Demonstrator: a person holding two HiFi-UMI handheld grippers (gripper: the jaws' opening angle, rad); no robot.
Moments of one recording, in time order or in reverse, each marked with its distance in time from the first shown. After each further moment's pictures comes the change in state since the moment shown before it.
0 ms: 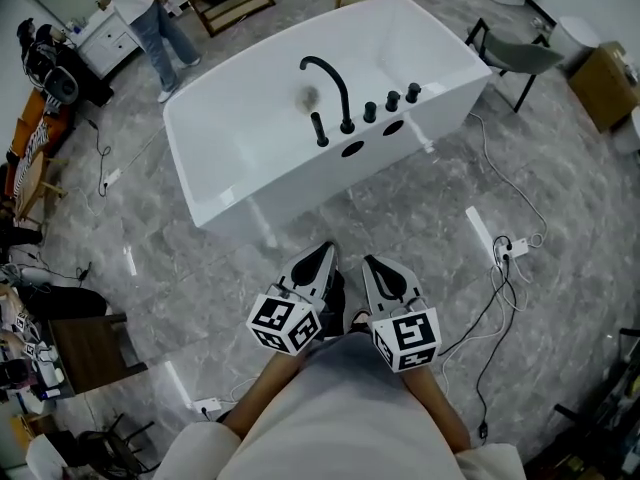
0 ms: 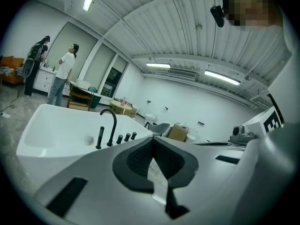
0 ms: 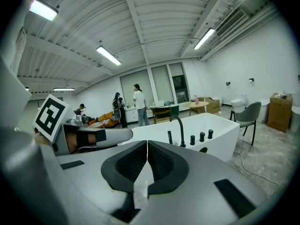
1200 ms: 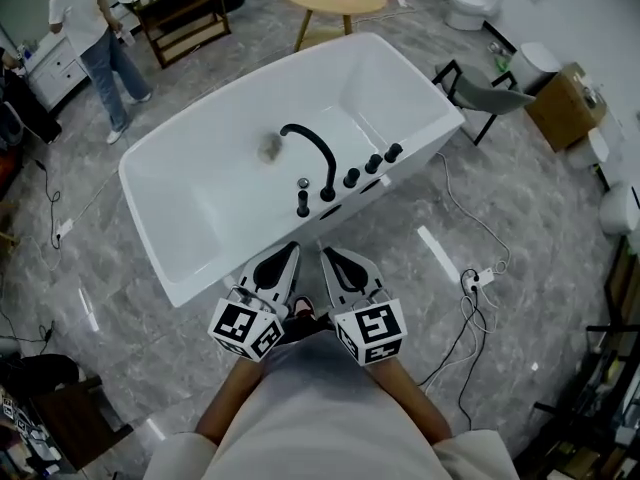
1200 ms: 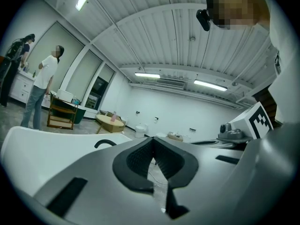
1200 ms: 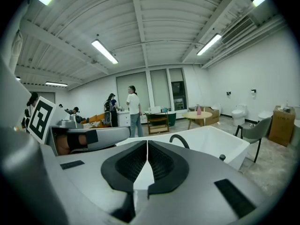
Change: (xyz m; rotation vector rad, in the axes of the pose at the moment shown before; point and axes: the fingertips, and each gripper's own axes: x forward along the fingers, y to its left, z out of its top) left arm 0.111 0.168 0.158 0.108 -0.133 -0.174; right arm 0.229 -0.024 0.142 -0.064 -0.055 -0.074
